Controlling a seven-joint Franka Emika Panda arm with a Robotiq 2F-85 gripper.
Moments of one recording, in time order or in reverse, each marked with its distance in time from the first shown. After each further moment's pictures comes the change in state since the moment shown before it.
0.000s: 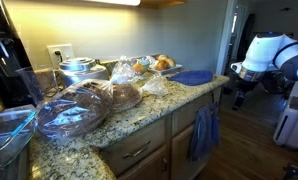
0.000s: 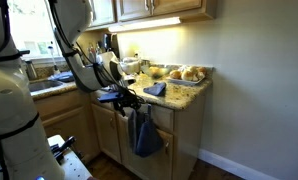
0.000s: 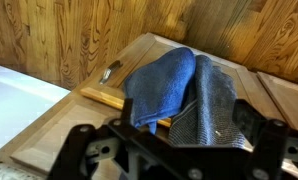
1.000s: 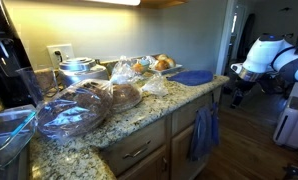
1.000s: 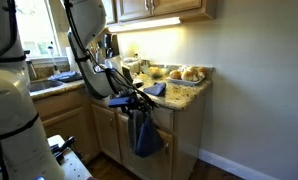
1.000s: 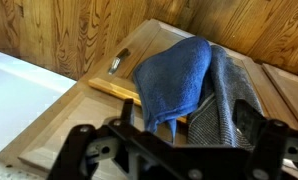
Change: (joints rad) arm -0.032 0.117 -0.119 0.075 -0.228 0.143 0.051
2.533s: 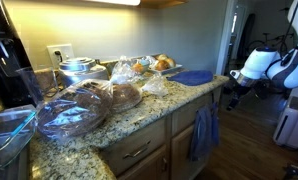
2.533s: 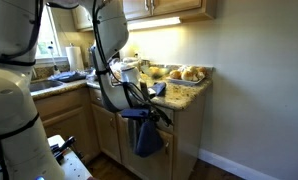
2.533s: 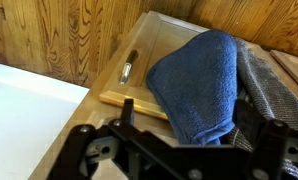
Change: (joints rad) arm 0.033 0.253 -0.187 0.158 -0.077 0.204 0.030
